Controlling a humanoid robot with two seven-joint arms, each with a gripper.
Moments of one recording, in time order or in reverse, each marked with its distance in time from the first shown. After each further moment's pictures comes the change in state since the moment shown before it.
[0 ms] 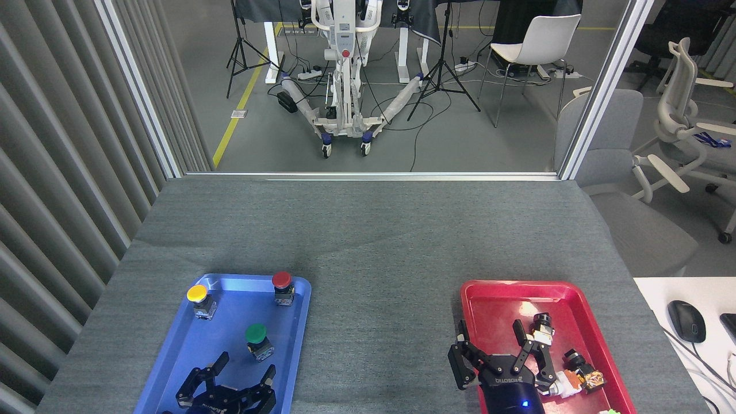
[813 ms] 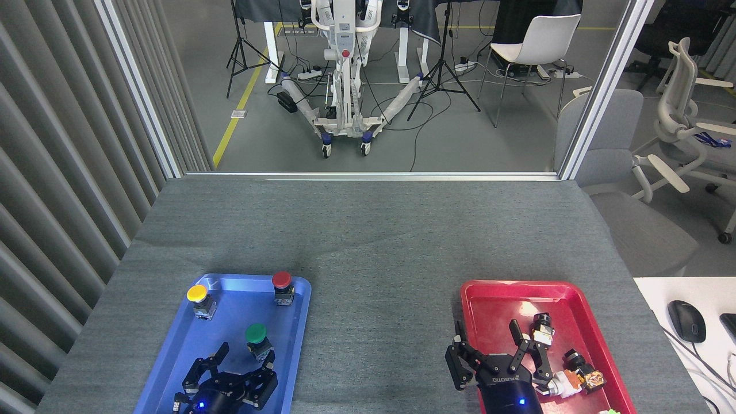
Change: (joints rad) left arm -0.140 -0.006 -0.039 0.227 0.002 0.088 0.070; right arm -0.009 0.003 0.000 0.008 0.018 -0.014 0.021
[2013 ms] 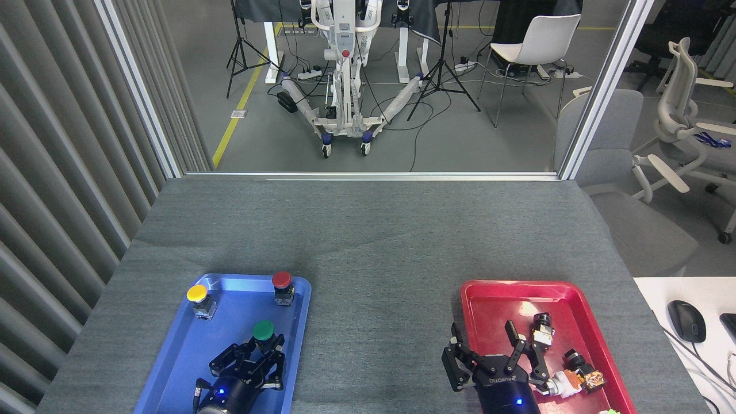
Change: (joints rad) left arm -0.083 -0.031 -0.045 0.089 0.006 0.005 0.030; right arm 0.002 0.010 -0.003 -0.008 0.010 -0.018 0.016
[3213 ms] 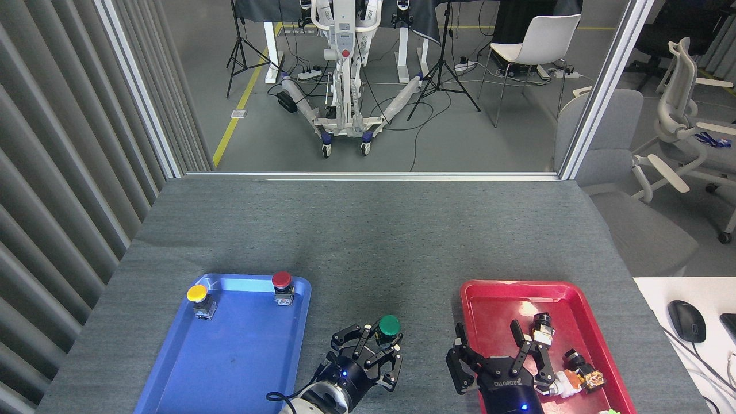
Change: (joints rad) left arm -0.260 -0.214 -0.407 0.334 -0.159 0.100 0.109; right arm 0.017 -0.018 0.006 -0.008 0.001 0.002 -0.055
